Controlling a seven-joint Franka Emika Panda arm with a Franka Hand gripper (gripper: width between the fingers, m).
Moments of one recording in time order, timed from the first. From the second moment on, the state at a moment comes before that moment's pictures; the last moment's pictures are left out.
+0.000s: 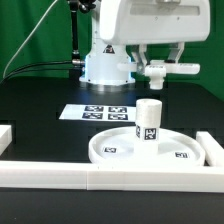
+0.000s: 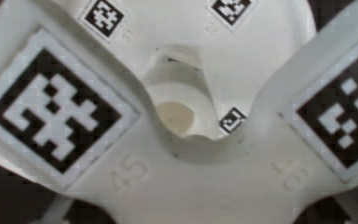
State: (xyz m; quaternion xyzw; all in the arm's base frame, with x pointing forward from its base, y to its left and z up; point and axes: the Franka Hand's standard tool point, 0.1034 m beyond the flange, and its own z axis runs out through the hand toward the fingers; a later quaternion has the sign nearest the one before) arm 0.562 0.043 0.135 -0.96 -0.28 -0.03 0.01
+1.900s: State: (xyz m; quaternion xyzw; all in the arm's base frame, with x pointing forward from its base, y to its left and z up) arm 0.570 0.037 0.122 -0.95 -0.30 -0.03 0.01
